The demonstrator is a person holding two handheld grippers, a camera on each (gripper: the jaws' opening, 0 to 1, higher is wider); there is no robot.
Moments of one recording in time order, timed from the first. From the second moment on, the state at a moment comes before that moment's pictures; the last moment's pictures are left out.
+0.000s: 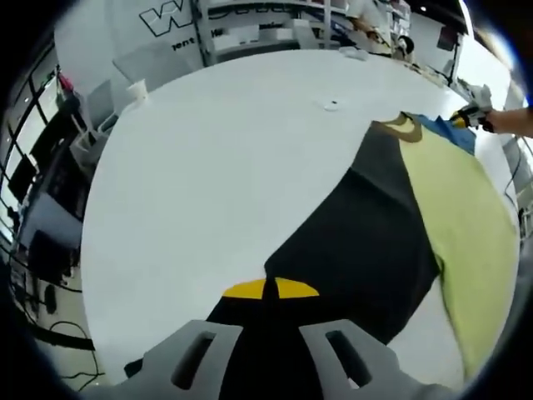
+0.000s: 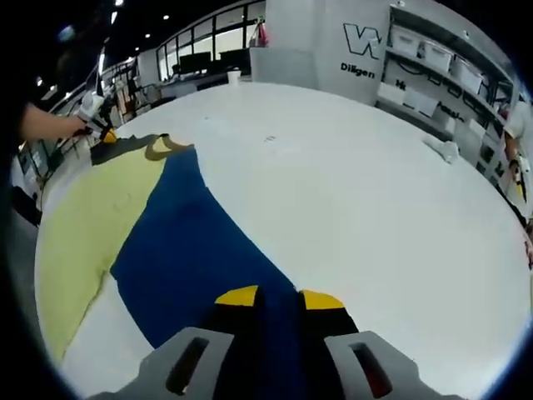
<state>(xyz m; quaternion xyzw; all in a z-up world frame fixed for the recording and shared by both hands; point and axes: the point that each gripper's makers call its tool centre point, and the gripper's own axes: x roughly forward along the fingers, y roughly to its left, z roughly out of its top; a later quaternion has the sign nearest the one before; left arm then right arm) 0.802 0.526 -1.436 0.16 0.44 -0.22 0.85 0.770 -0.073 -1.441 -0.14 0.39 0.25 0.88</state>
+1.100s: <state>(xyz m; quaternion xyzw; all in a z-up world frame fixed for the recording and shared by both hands) 0.788 0.538 -1.436 0.13 0.48 -0.16 0.85 0.768 -0.090 -1.443 -0.17 0.43 0.18 0.87</state>
